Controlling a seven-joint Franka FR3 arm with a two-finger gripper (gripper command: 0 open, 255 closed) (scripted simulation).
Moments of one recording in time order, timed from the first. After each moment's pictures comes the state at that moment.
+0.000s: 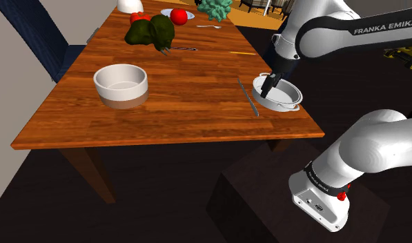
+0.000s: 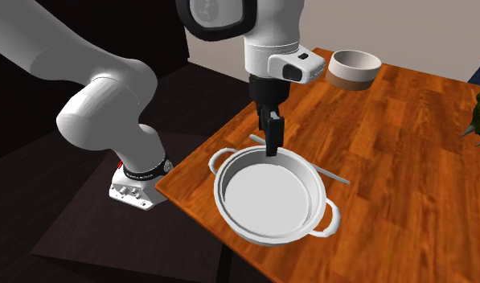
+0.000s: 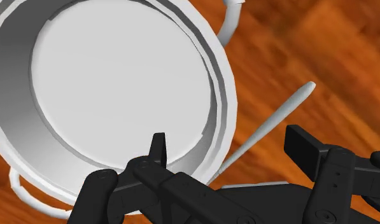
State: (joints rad) arm -0.01 -0.71 0.04 -2.77 -0.08 2.12 -0.17
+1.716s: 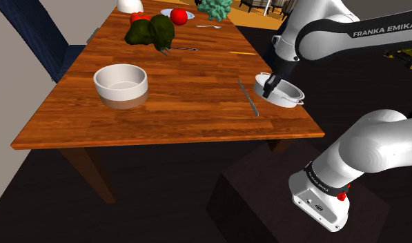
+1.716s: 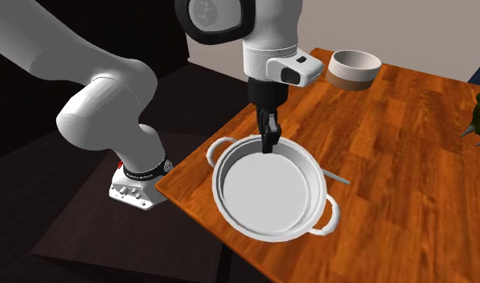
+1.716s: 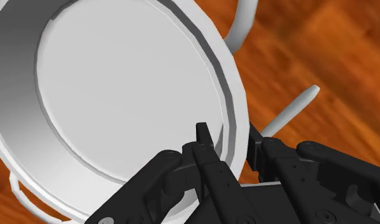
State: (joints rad) arm -0.01 -0.71 0.04 -2.78 -0.08 2.13 -0.17
